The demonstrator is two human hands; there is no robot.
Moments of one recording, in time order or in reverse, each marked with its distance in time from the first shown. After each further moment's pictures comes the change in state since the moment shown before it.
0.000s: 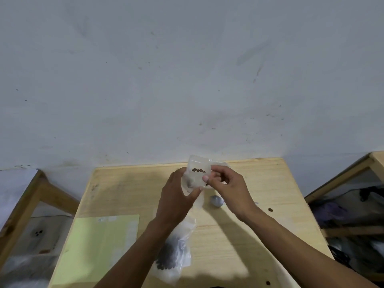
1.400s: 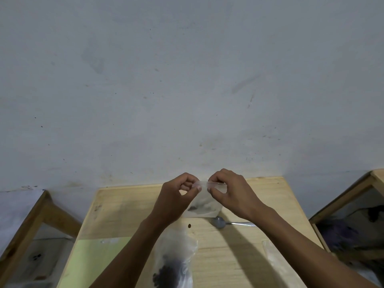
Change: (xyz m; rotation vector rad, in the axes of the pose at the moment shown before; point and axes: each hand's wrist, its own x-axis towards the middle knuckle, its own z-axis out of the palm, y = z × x) left_hand 0.034 0.035 -0.035 -0.139 -0.074 0.205; right_hand 0.019 -0.052 -0.022 -0.767 -0.149 -0.405
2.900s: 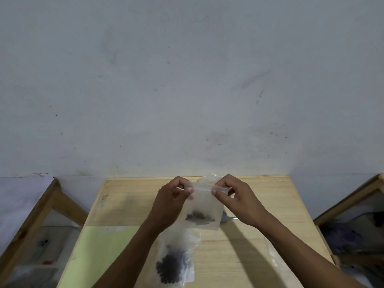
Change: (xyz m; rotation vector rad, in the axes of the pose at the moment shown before) left_hand -0.034 -0.014 -0.011 -0.131 0.023 -0.208; right_hand -0.024 0.004 0.018 0.395 -0.006 0.062
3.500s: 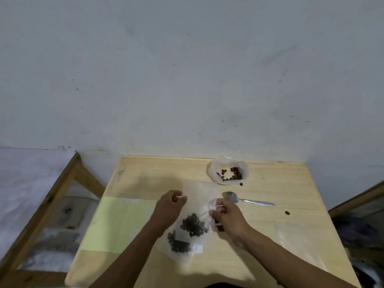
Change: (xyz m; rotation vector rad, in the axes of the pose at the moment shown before) left_hand -0.052 -0.074 0.000 0.144 0.031 -0.468; right_hand -0.054 0.047 0.088 0.458 -0.054 0.700
